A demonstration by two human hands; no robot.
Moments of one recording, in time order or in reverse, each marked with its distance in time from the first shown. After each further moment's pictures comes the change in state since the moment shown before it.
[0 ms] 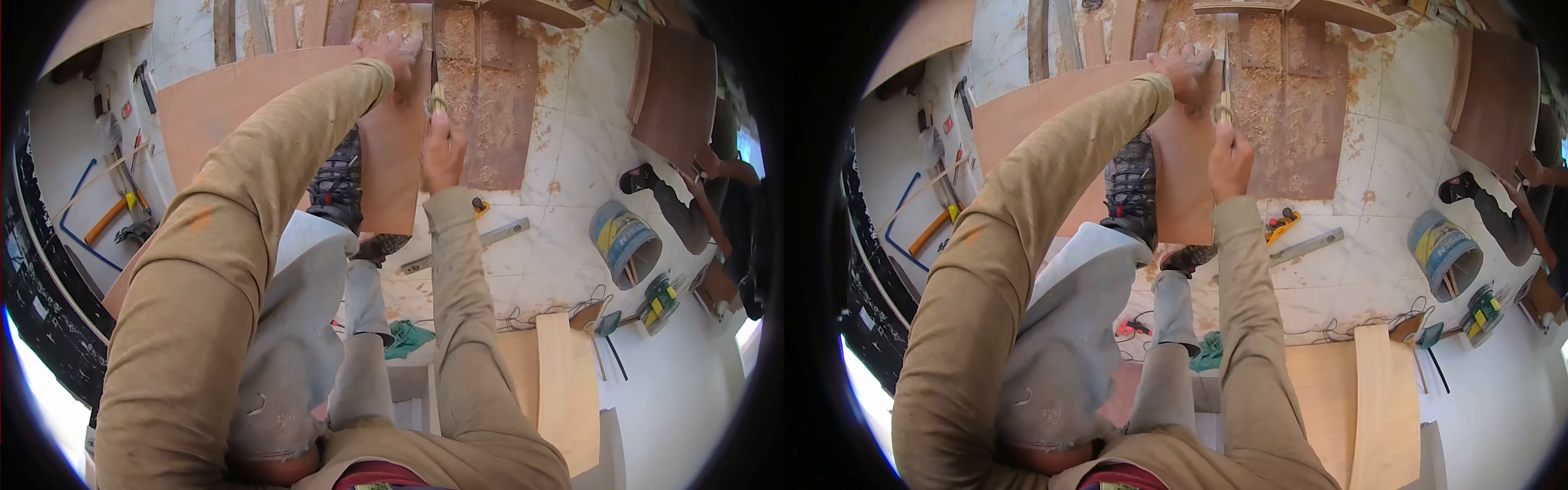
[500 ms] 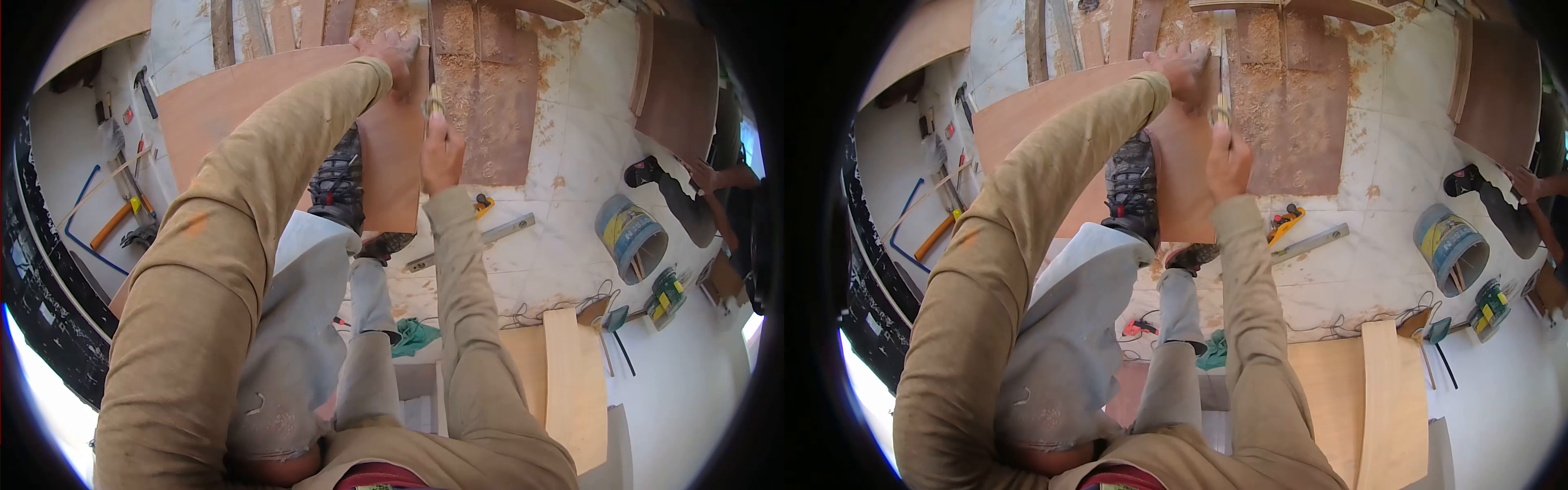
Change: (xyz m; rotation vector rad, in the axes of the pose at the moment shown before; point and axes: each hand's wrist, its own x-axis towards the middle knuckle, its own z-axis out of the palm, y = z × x) left_hand 0.003 0.003 0.000 0.027 -0.023 -0.008; right_hand -0.007 -0.001 -0.001 -0.082 0.025 -0.150
